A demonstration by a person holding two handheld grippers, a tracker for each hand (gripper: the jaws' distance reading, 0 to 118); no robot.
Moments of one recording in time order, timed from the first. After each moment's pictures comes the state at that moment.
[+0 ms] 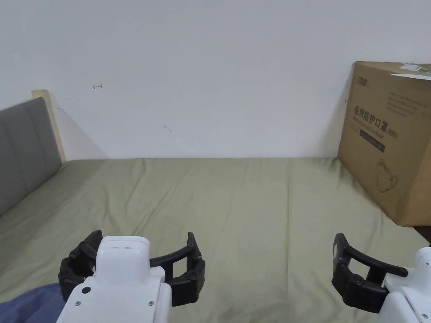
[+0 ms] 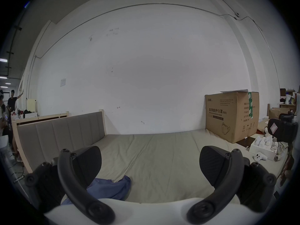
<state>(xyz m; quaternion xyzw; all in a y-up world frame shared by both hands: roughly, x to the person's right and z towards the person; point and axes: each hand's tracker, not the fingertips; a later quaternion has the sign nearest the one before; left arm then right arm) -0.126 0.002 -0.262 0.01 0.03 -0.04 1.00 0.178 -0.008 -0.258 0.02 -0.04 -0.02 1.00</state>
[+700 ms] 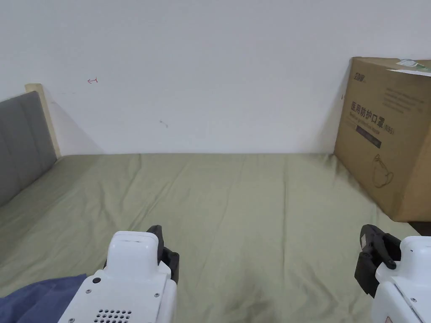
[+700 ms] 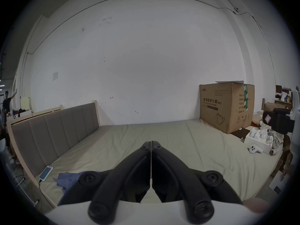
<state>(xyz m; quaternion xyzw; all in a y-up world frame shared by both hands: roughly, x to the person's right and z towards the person) -0.123 -0.005 -0.273 -0.05 0.00 -0.04 1.00 0.185 -0.015 -0.270 -0.04 -0.03 -0.01 1.00</state>
